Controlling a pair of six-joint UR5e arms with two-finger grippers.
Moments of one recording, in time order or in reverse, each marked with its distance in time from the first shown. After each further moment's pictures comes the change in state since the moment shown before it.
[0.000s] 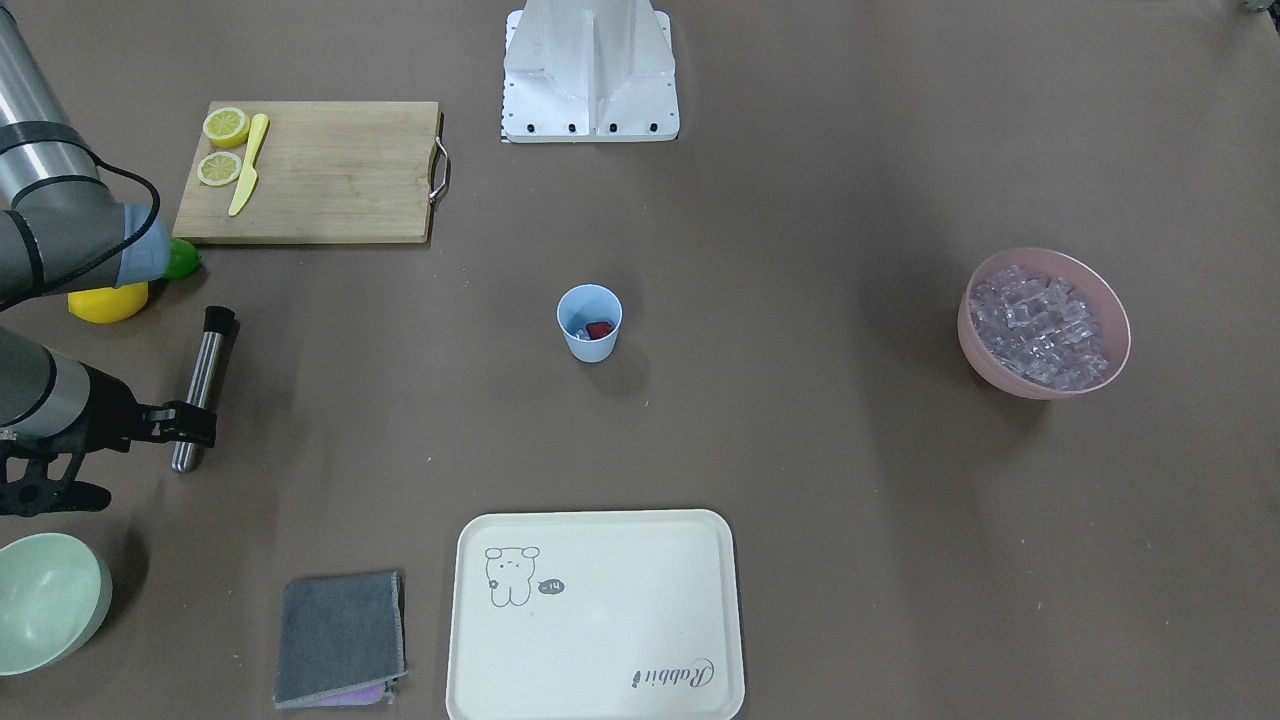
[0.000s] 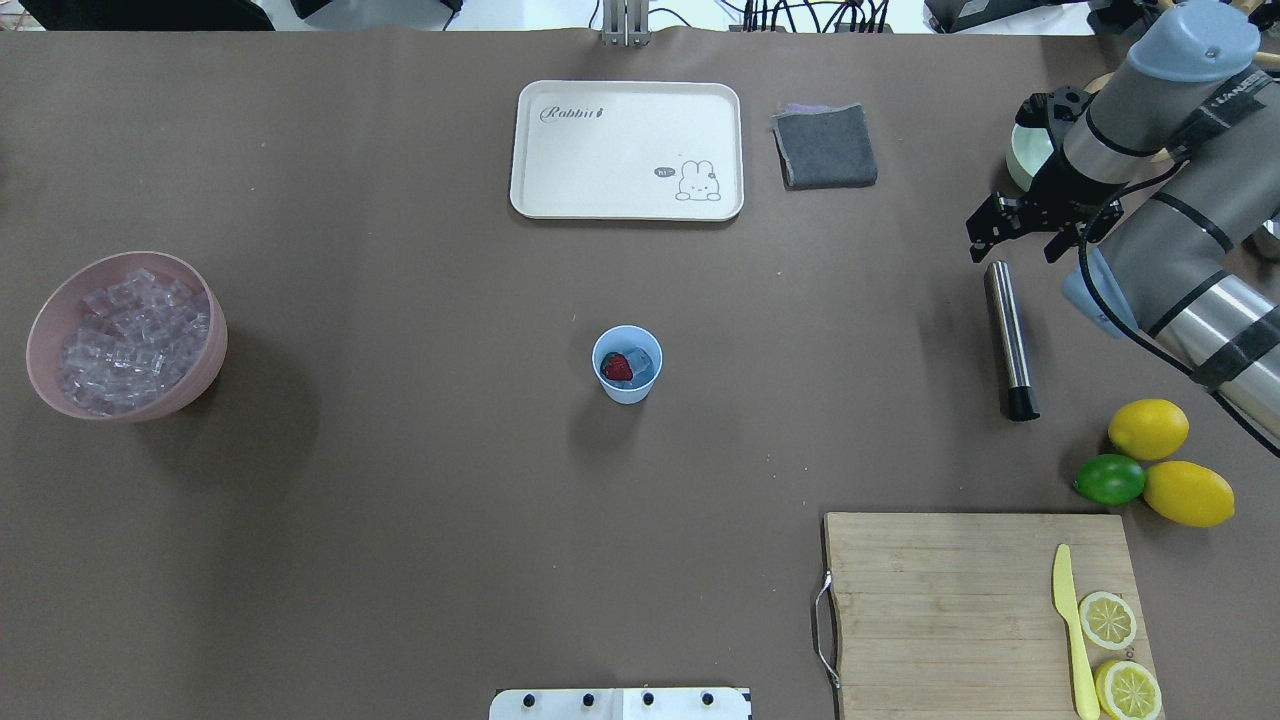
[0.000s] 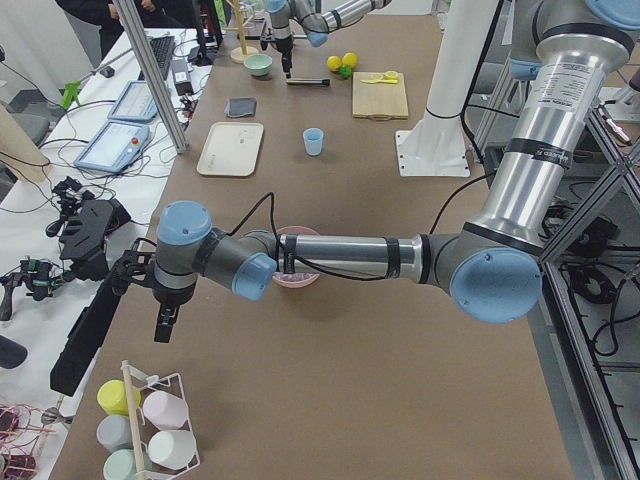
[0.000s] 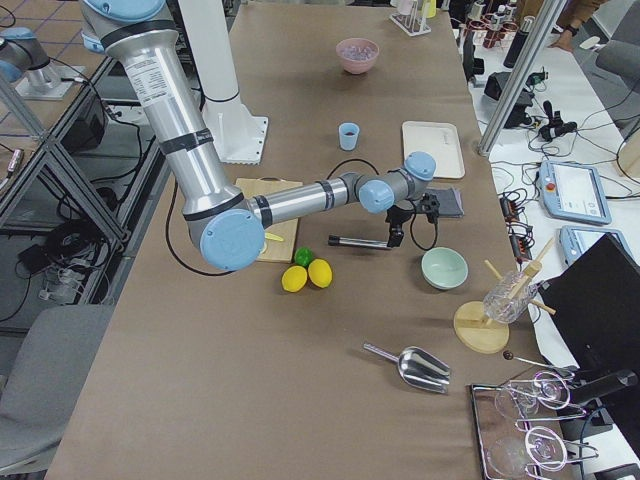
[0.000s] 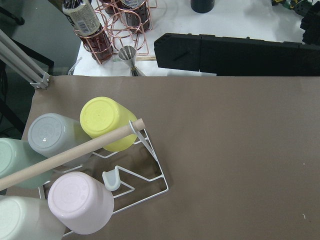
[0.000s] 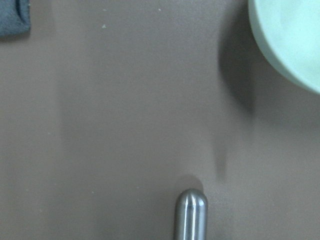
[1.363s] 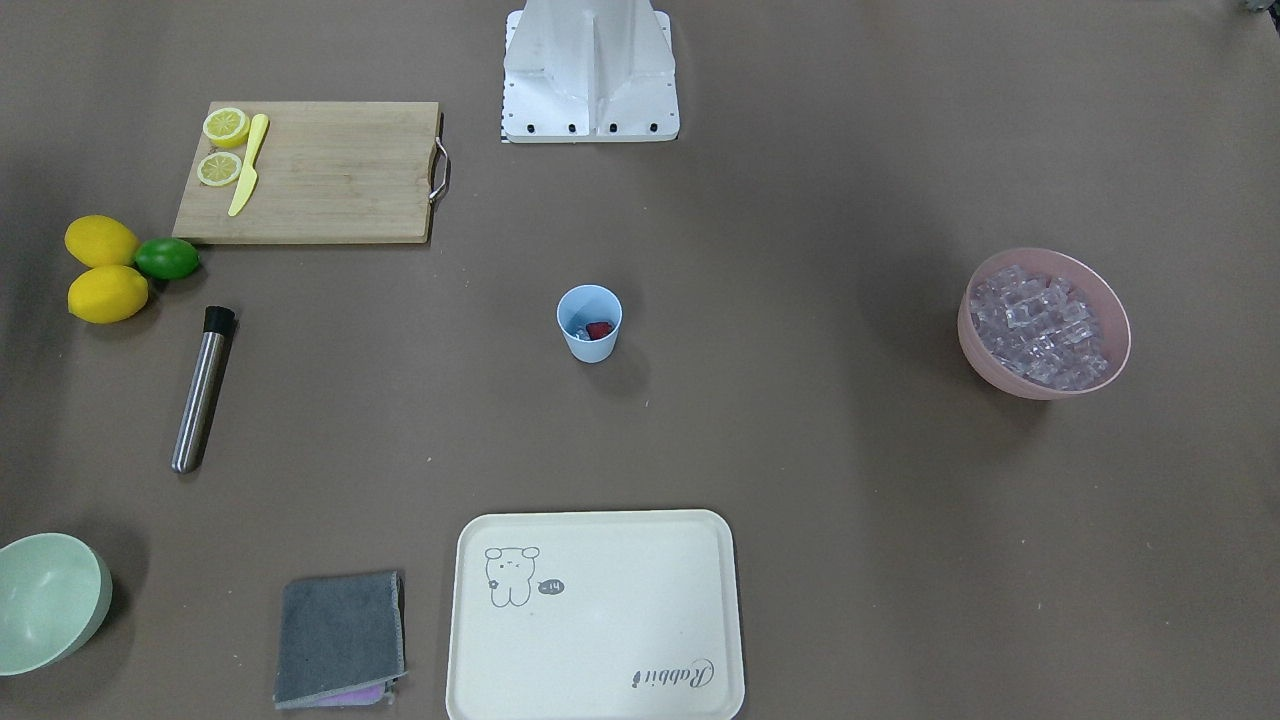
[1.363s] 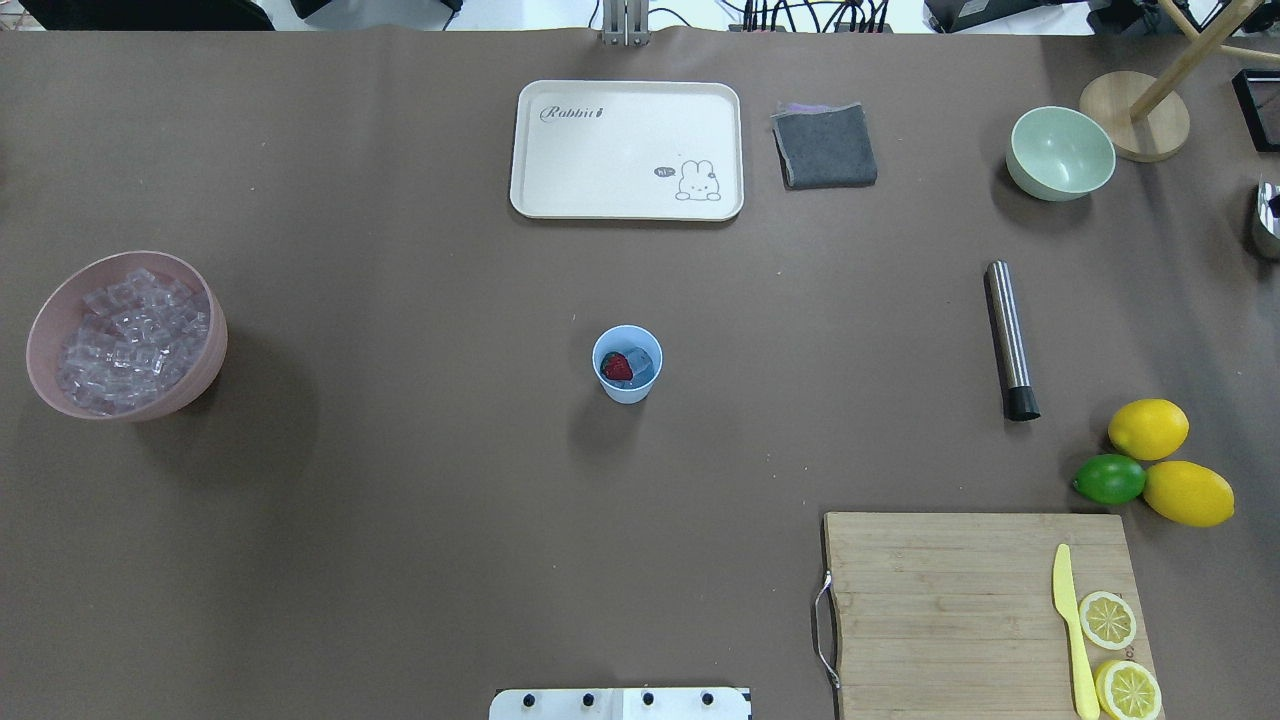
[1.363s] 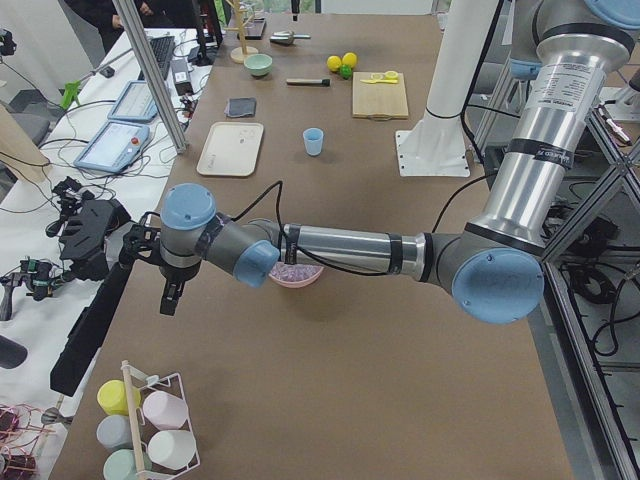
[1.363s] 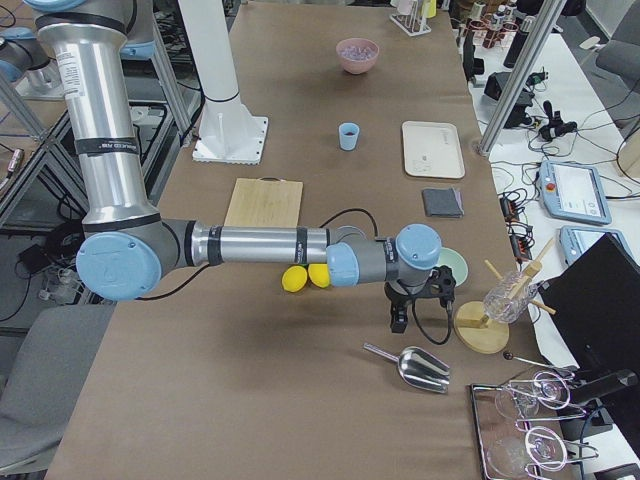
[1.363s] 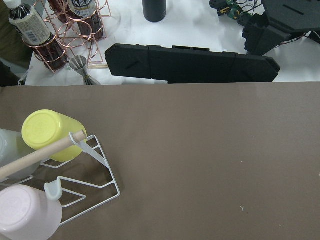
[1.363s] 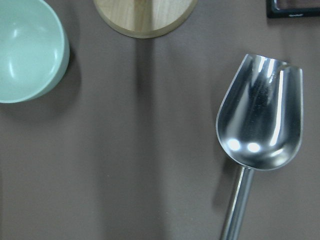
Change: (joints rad) left arm 0.002 0.020 -0.077 -0.011 -0.135 0.006; right arm 0.460 -0.275 0.032 -0.037 0.087 -0.463
